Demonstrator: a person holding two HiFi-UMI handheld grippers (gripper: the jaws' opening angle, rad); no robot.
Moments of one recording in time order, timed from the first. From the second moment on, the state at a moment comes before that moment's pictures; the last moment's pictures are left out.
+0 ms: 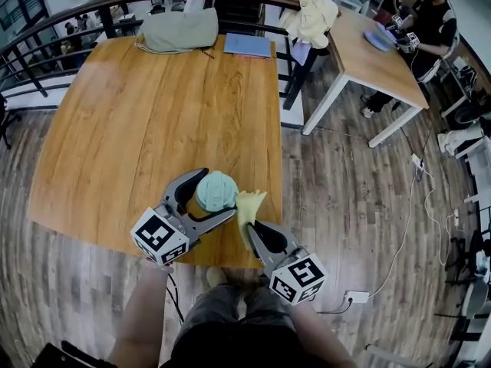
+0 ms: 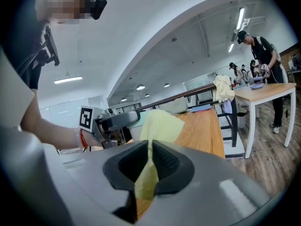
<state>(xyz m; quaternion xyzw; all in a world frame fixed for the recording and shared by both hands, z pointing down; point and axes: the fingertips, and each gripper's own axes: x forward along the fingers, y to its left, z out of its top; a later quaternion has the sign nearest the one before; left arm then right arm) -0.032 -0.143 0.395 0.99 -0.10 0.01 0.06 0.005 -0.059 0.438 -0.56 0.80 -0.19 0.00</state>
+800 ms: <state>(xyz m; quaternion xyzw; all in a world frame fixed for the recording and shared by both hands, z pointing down) -0.059 -0.181 0.392 0.98 -0.13 -0.05 0.14 -0.030 -0.120 0.434 -0.54 0.82 -0.17 -0.01</state>
